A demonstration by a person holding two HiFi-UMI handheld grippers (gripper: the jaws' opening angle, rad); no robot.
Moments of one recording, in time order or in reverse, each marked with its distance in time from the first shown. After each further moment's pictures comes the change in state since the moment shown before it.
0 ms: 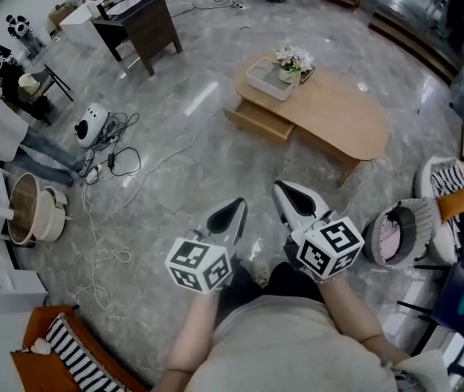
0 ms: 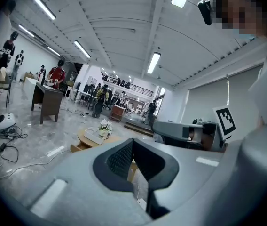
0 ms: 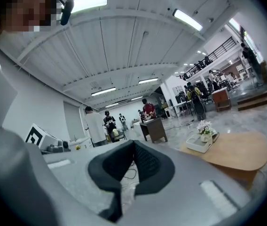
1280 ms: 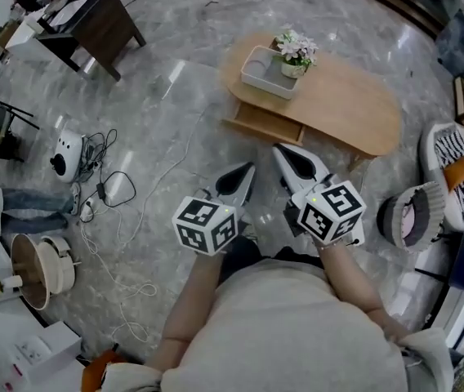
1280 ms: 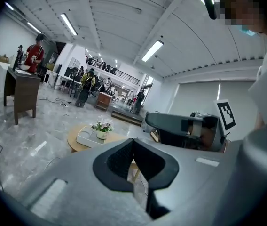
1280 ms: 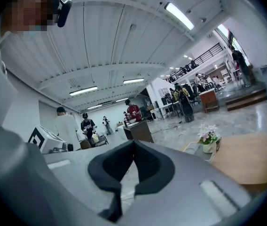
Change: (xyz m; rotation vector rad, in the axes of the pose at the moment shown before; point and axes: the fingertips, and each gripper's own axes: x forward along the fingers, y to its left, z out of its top) left arm 0.212 0.248 0.089 0.011 0.186 -0.250; right arm 0.305 -0.132 0.047 0.053 -0.029 -0.188
